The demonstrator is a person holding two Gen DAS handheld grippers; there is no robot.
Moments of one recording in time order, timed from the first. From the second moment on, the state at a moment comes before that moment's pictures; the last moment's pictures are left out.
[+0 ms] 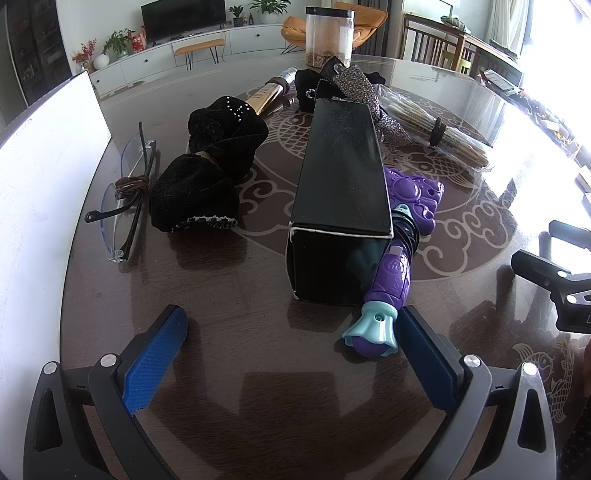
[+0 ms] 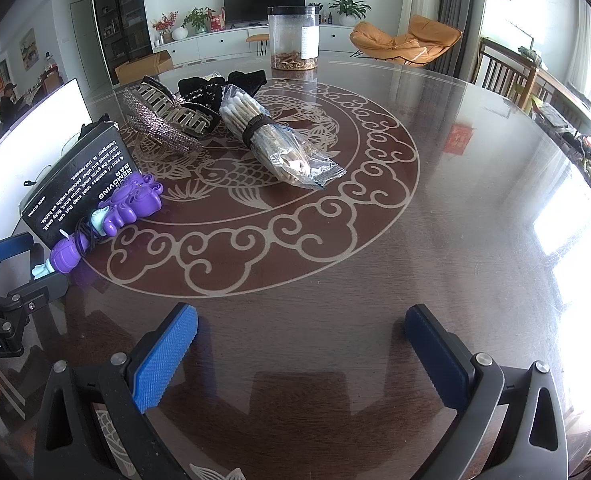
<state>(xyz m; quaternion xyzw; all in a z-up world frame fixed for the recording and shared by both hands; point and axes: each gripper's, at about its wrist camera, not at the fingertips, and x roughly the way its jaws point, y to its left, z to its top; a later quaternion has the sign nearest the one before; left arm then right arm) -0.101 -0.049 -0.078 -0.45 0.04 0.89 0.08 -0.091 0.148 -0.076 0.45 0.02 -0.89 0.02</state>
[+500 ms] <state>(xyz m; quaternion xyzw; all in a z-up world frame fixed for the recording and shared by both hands) -0.082 -0.046 -0.077 -0.48 0.04 0.87 0.06 -0.091 0.148 -0.076 0.45 0.02 -0.89 0.02</state>
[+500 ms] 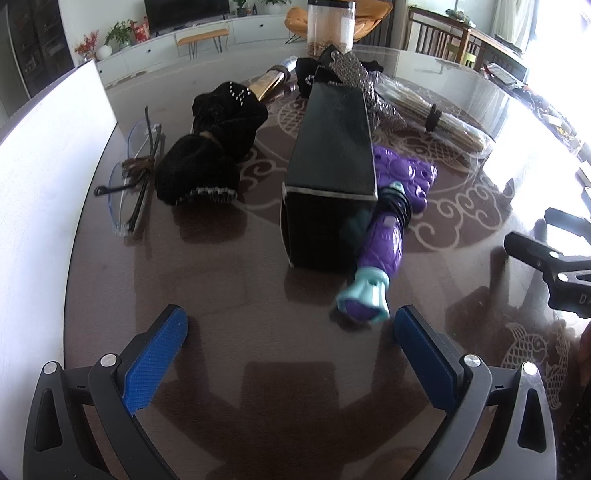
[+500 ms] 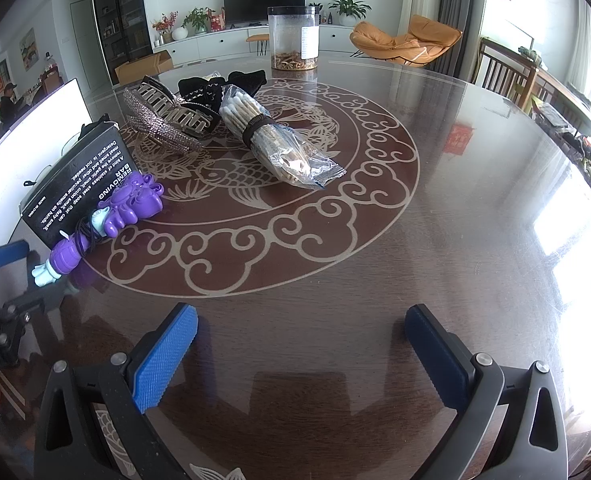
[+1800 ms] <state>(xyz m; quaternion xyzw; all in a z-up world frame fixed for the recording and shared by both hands) -0.083 -0.076 -0.053 -0.52 -0.10 0.84 0.12 -0.092 0.148 -0.076 0.45 0.02 -0.89 0.02</state>
